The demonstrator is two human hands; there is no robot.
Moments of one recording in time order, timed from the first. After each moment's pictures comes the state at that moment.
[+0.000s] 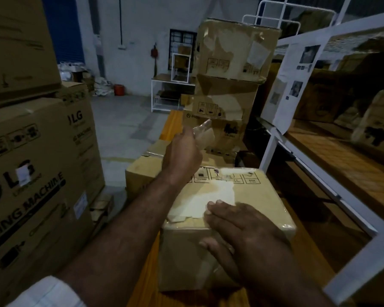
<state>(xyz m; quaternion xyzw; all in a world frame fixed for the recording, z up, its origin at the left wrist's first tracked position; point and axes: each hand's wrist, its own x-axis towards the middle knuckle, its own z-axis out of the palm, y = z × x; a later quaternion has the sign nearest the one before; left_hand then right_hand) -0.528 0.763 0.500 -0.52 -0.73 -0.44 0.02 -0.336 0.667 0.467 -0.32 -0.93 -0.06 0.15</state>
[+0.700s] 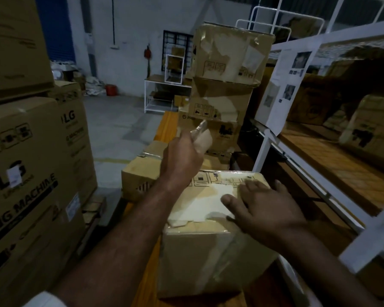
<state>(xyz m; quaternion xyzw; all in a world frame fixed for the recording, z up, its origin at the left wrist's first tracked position) -0.521 0.742 0.504 -0.52 -0.71 -0.47 0.00 -0.332 0.704 0.501 -0.52 -0.85 -0.05 0.04</state>
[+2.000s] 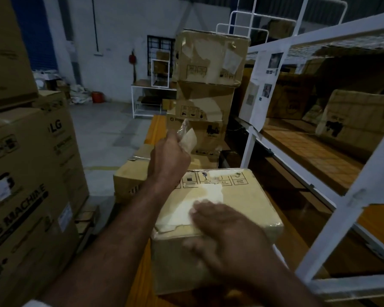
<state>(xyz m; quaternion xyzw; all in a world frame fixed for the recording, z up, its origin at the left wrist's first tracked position) -0.517 0.726 0.506 -0.52 -0.71 -0.47 0.01 -0.337 0.633 0.482 -0.40 -0.91 0.04 0.09</state>
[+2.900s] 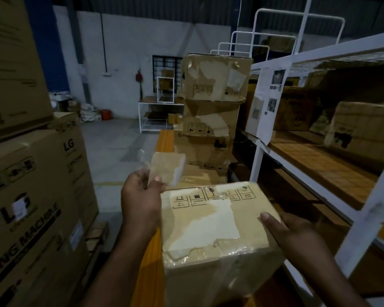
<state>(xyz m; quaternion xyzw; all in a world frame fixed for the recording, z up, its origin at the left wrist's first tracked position) -0.551 0.659 0.486 -0.31 -0.57 -0.73 -0.19 -0.287 0.677 0.472 -0.65 -0.64 0.29 0.30</state>
